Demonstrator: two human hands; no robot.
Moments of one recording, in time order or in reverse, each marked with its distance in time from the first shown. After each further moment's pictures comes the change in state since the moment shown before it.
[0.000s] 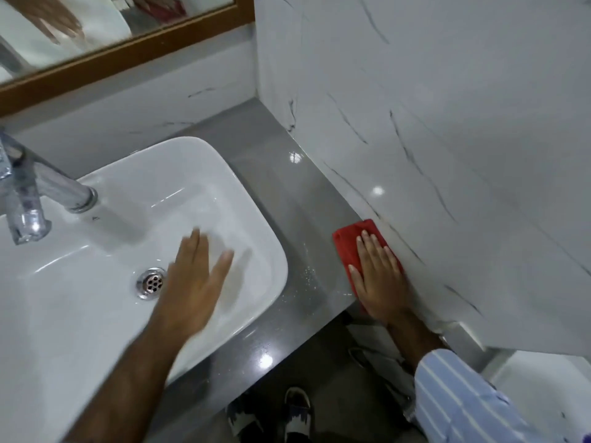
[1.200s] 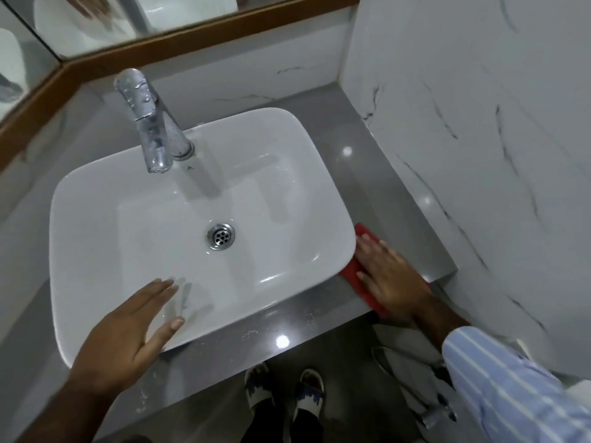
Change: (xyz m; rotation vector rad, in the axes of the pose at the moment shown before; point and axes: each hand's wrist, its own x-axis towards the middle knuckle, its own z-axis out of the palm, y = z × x) left_hand -0.157 -0.165 -0.076 0.295 0.080 0.019; right_hand 0.012 -0.058 -0.007 -0.015 -0.195 -0.560
